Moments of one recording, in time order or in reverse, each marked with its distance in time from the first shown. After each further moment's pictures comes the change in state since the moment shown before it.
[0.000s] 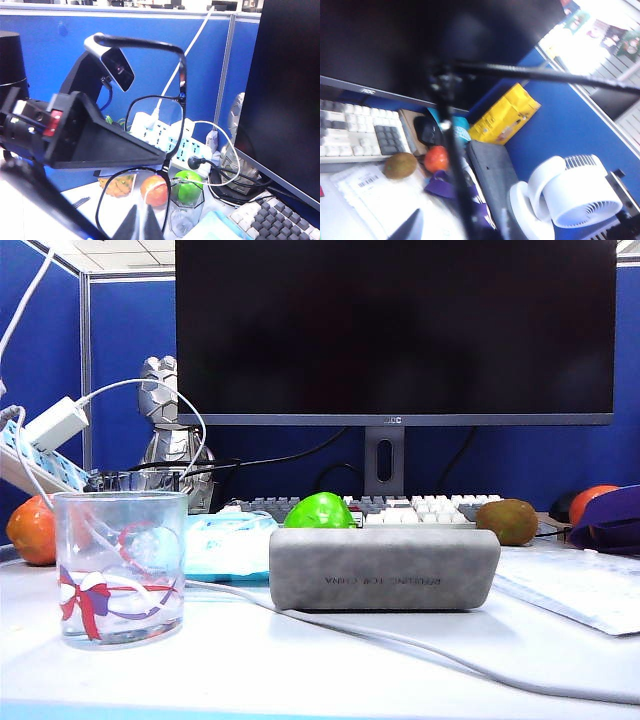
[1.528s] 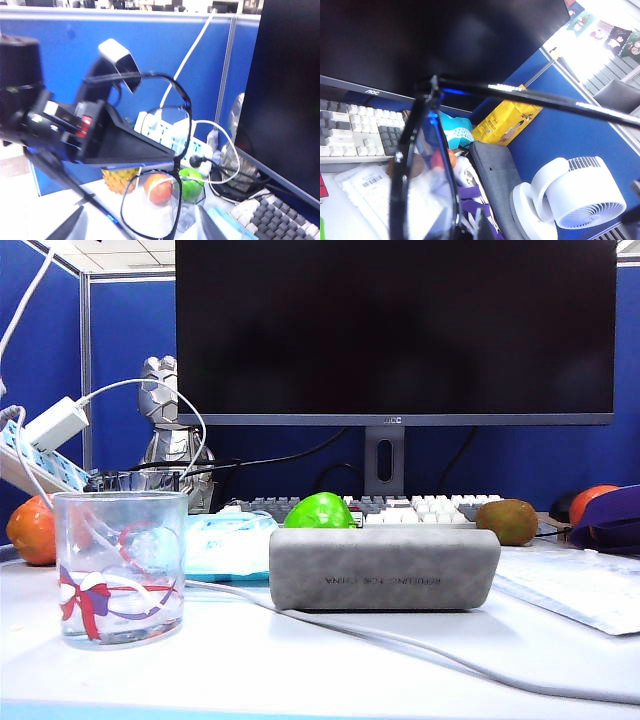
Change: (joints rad) left arm -0.001 0.000 0.000 -0.006 -0.011 0.005; right arm 0.000 -0.081 0.000 -0.081 -0.004 -0.003
